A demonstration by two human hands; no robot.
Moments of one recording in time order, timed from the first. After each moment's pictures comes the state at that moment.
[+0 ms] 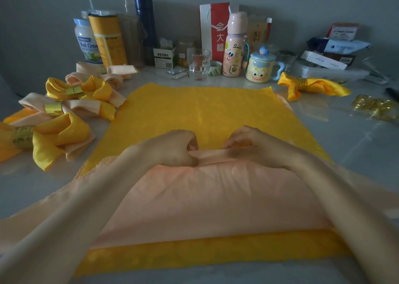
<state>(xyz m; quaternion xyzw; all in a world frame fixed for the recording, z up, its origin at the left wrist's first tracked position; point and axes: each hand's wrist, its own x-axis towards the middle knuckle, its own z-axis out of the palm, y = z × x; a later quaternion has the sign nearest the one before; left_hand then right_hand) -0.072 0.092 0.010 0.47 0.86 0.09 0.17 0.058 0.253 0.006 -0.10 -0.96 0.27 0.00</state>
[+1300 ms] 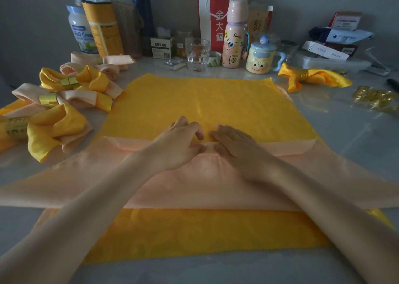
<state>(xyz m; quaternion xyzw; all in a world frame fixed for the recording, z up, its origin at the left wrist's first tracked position) -0.063 0.090 -0.015 0.48 0.85 0.18 0.09 0.049 0.224 -0.027 -0.11 -0.99 0.10 -0.01</state>
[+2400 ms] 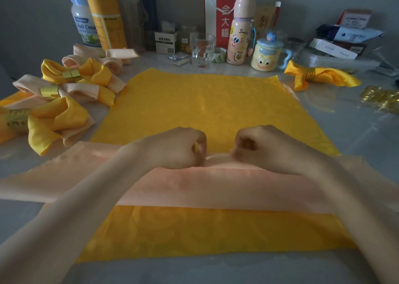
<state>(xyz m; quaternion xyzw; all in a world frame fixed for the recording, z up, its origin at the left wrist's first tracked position) -0.056 0.078 0.009 0.49 0.83 0.12 0.22 0.074 0.231 0.009 -0.10 -0.97 0.24 0.02</state>
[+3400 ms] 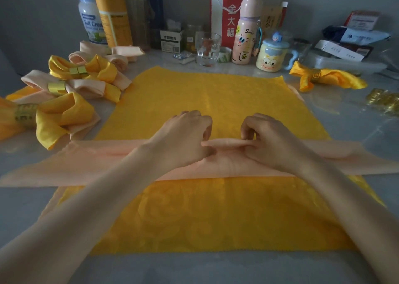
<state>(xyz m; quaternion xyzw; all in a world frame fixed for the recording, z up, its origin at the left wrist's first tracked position) -0.053 0.080 0.000 0.51 0.85 0.15 0.00 0.065 0.243 -0.008 -0.08 -0.98 0.16 0.13</state>
